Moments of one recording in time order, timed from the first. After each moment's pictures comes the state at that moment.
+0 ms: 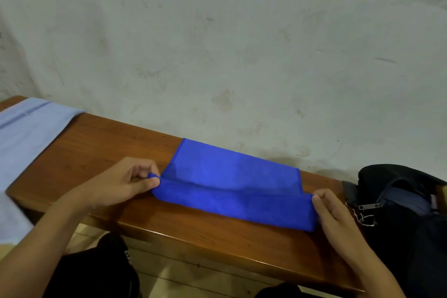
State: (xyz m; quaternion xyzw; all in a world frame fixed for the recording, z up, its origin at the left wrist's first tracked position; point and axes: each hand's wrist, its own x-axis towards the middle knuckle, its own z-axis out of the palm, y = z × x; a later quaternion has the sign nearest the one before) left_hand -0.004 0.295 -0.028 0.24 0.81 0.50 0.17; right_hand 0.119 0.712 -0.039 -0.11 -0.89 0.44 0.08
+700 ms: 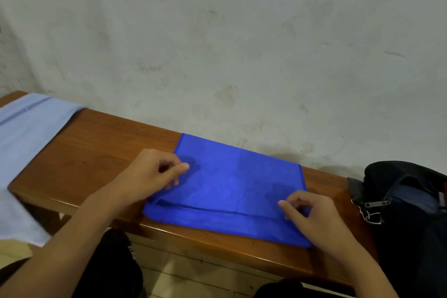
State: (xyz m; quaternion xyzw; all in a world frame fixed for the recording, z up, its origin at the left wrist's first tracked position) left_hand -0.005 0.335 -0.029 0.23 0.86 0.46 0.05; right_hand 0.106 0.681 -0.037 -0.03 -0.93 0.35 0.04
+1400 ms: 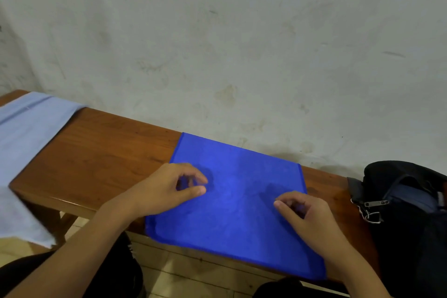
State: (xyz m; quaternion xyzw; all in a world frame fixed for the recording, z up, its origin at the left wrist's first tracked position) left_hand 0.006 0.356 -0.045 0.29 0.86 0.42 0.10; right_hand 0.109 0.670 -0.040 -0.04 -0.92 0.39 0.04
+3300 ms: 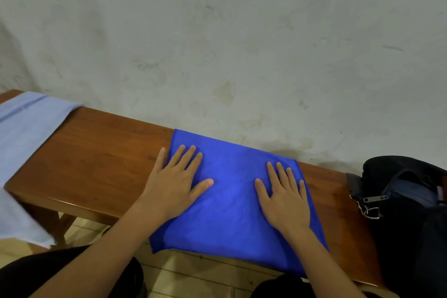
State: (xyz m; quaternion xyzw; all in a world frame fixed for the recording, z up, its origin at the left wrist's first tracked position) left_hand 0.009 0.388 -0.065 0.22 0.97 0.06 0.00; right_hand 0.065 0.639 -0.086 -0.15 -0.98 0.10 0.00
